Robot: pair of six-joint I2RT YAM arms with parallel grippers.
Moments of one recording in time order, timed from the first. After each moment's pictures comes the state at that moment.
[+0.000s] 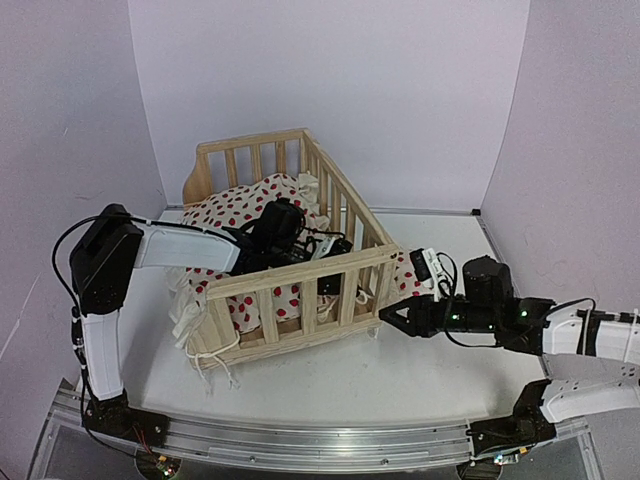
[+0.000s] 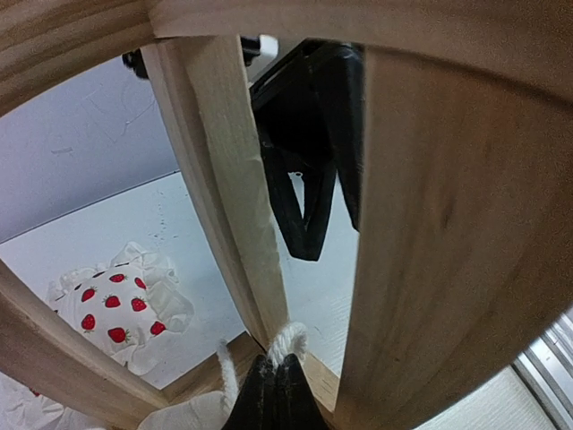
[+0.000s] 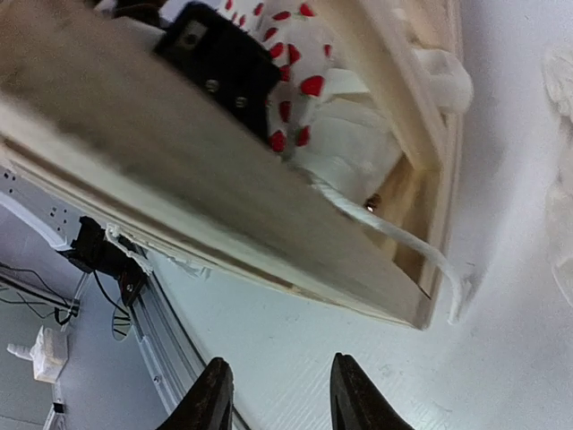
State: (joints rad) left arm -0.84 1.97 1.37 0.12 1.05 0.60; right arm 0.80 1.01 0.47 0.10 -0.32 0.57
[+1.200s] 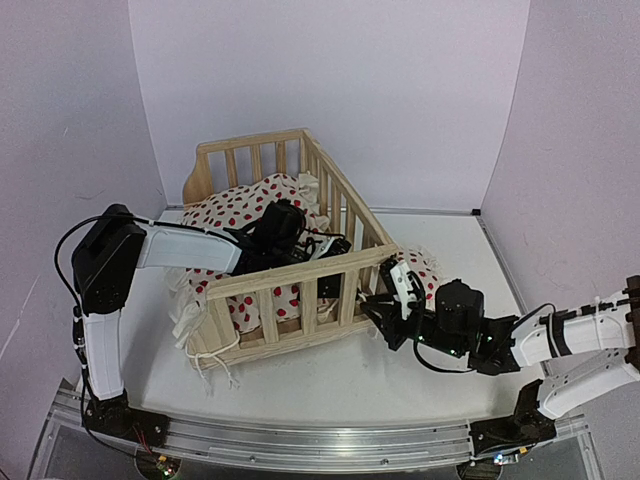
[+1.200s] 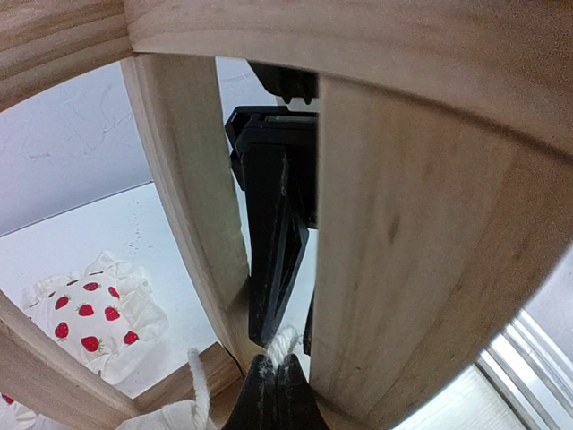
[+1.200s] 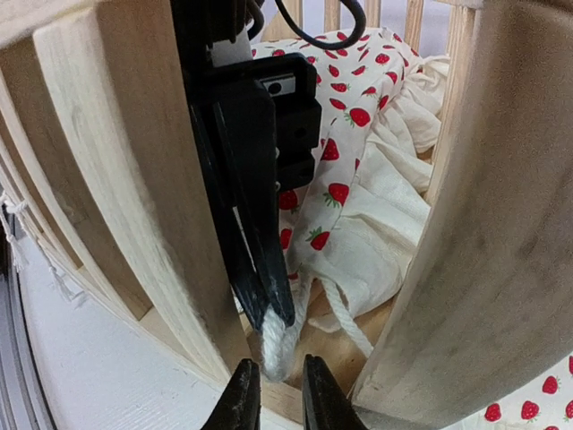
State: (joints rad) left arm -0.84 1.99 1.37 0.13 1.13 0.55; right arm 1.04 1.24 0.42 0.55 0.17 0.07
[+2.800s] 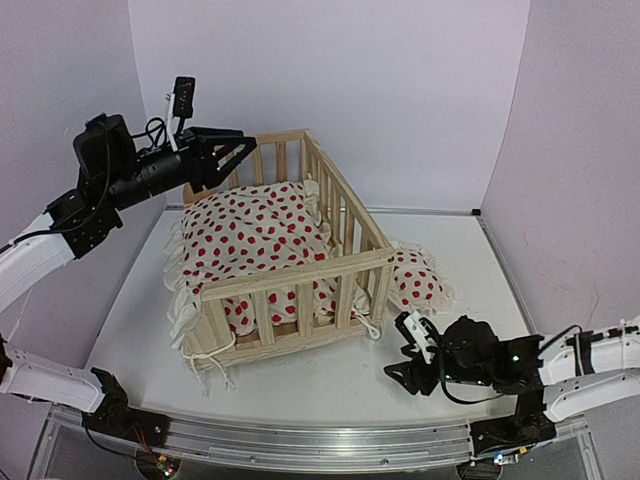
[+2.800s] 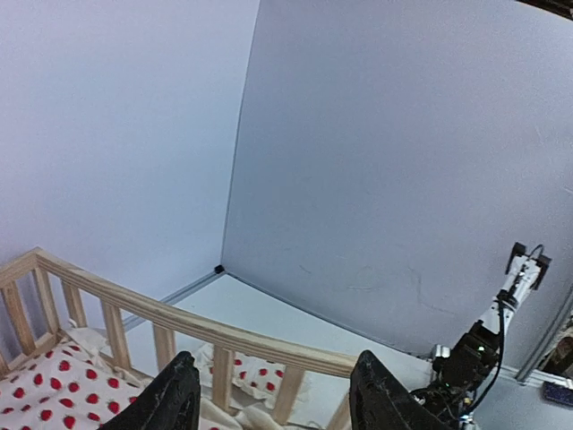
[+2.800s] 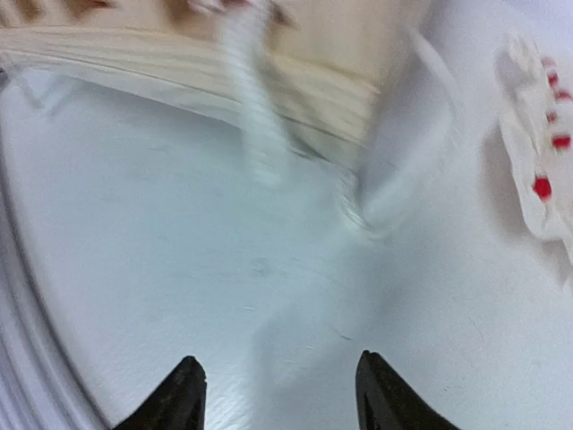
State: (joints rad) left arm -0.69 1.15 1.24 0.05 0.40 -0.20; right arm 1.08 1.06 0.26 0.09 0.16 0.25
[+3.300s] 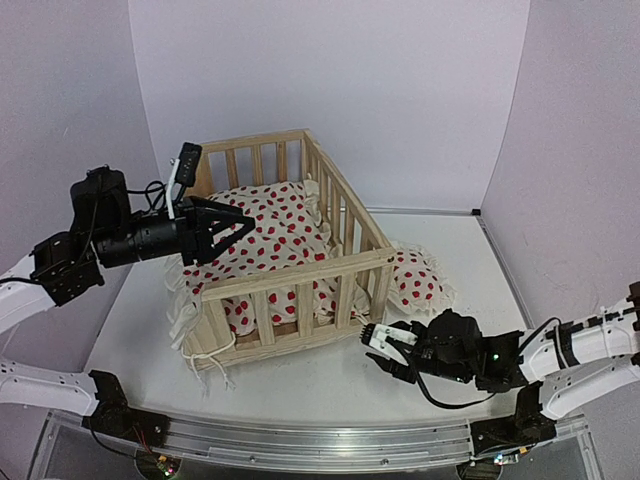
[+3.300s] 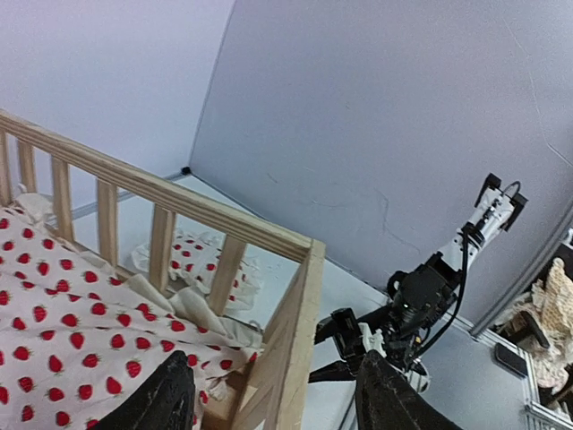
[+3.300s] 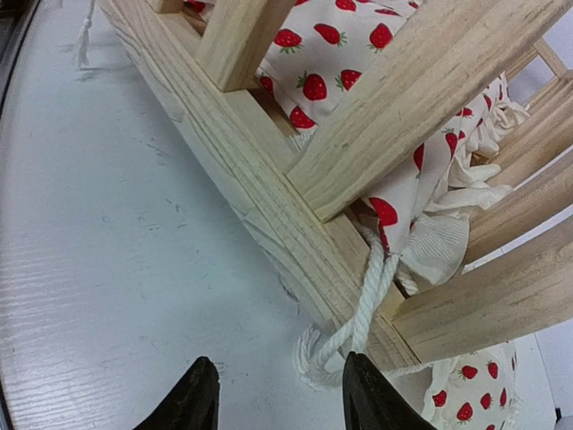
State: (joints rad) left arm -0.89 0.93 1.00 -0.12 0.28 -0.32; right arm 1.16 1.16 0.34 0.33 0.24 -0.41
